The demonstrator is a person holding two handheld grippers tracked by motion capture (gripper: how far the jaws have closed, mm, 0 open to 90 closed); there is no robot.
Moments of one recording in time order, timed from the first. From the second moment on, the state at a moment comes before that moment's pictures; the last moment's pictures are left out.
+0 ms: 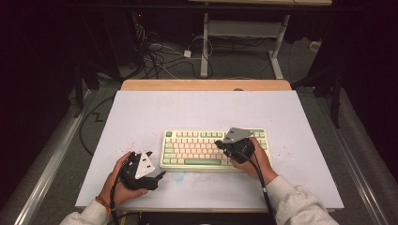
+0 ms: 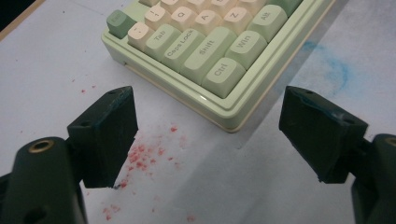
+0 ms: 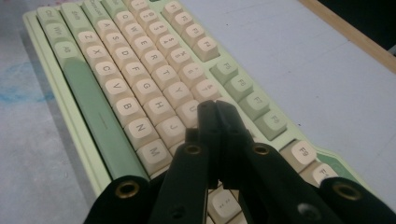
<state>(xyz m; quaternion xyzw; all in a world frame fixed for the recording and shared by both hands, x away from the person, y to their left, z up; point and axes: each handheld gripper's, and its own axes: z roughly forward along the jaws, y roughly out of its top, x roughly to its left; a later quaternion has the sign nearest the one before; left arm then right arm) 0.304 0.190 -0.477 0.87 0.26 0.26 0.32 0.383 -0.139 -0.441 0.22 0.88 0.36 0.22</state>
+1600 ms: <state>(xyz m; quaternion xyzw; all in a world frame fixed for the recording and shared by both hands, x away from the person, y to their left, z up) 0.305 0.189 -0.479 0.88 0.26 0.26 0.30 0.398 -0.124 -0.450 0.23 0.88 0.35 0.22</state>
